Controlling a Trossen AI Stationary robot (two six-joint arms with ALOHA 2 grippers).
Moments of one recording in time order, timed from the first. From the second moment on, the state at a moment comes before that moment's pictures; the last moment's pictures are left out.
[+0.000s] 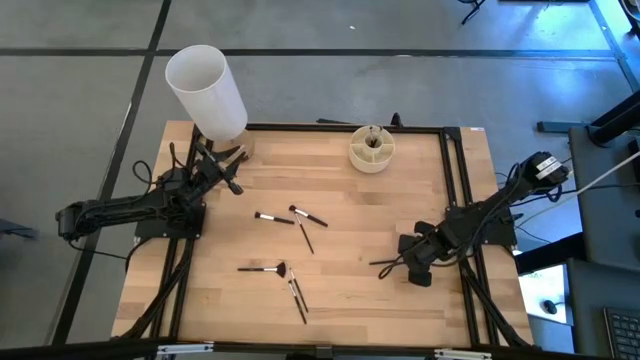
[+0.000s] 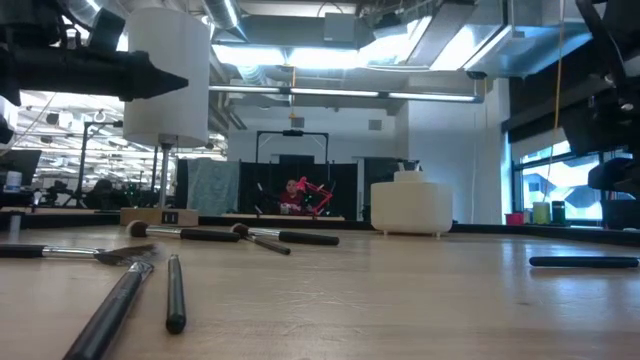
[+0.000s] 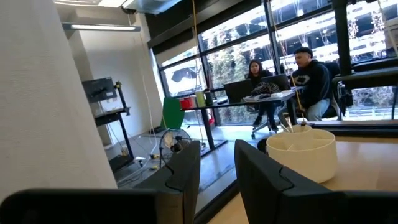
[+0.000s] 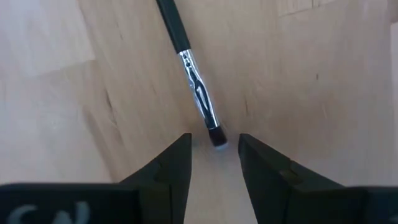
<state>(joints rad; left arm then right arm) 0.32 0.28 0.01 0.50 -0.43 0.30 0.58 1.29 0.53 -0.57 0.05 0.80</state>
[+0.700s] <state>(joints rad) 0.32 0.28 0.01 0.49 -0.43 0.24 0.55 1.34 0.76 -0.80 0.24 0.64</state>
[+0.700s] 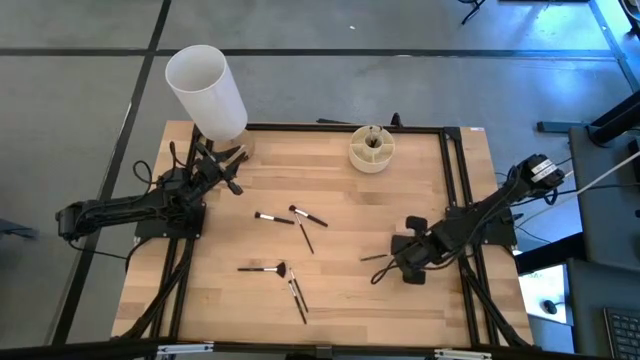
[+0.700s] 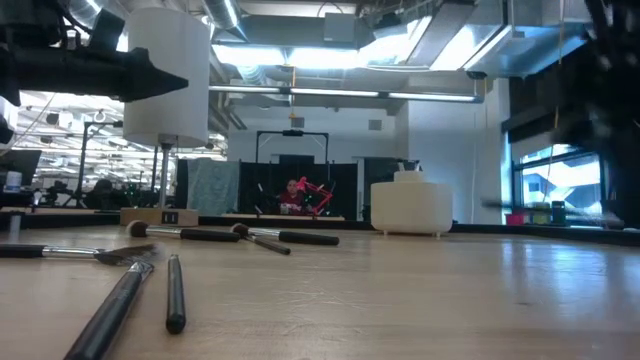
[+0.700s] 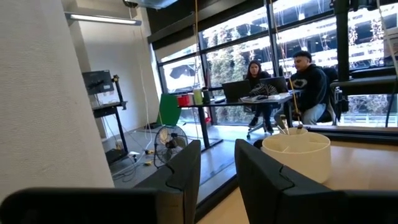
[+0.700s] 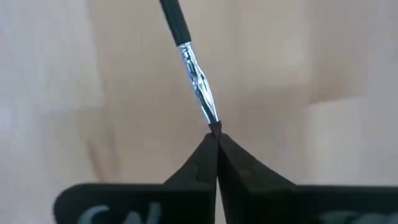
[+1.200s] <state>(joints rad) 0.32 0.28 0.01 0.51 -0.48 0.27 0.20 1.34 1.11 -1.31 1.03 0.13</state>
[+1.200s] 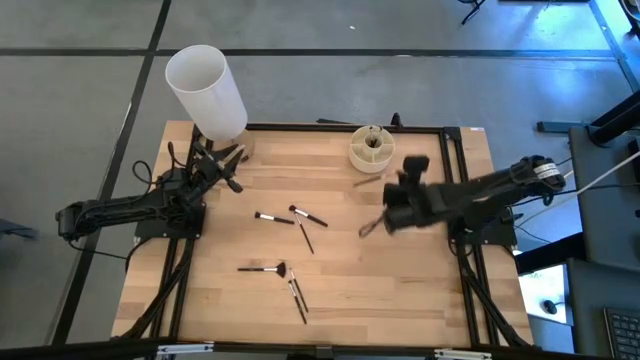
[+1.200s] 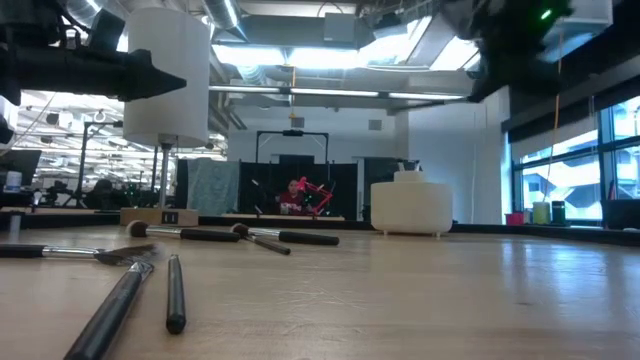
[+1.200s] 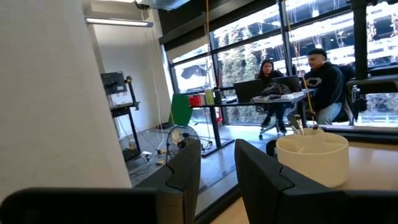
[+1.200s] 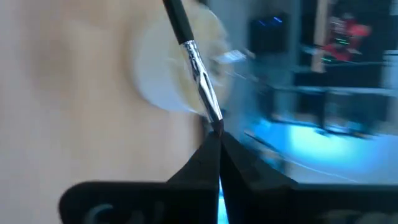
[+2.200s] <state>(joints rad) 0.32 0.28 0.01 0.61 -0.49 0.39 -0.29 1.46 1.11 -1.03 1.26 -1.02</state>
